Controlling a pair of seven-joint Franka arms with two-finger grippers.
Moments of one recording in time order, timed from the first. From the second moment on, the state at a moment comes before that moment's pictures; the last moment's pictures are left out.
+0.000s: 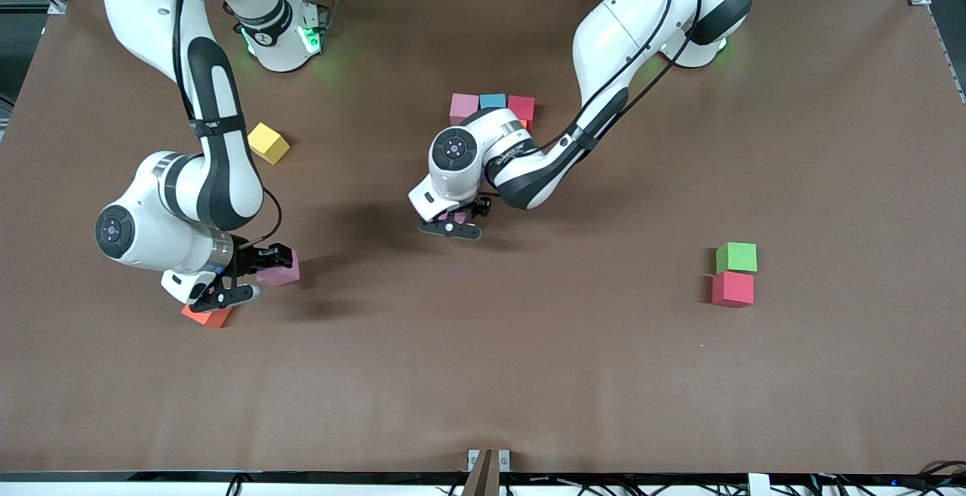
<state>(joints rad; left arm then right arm) -0.59 1.00 -0.43 -1.23 0.29 2.15 -0.84 0.60 0.55 -0.57 -1.80 0.58 2.10 -0.46</state>
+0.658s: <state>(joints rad) -0.58 1.00 -0.43 -1.23 0.26 2.15 -0.84 0.60 0.55 -0.57 -1.74 0.56 2.06 -0.46</state>
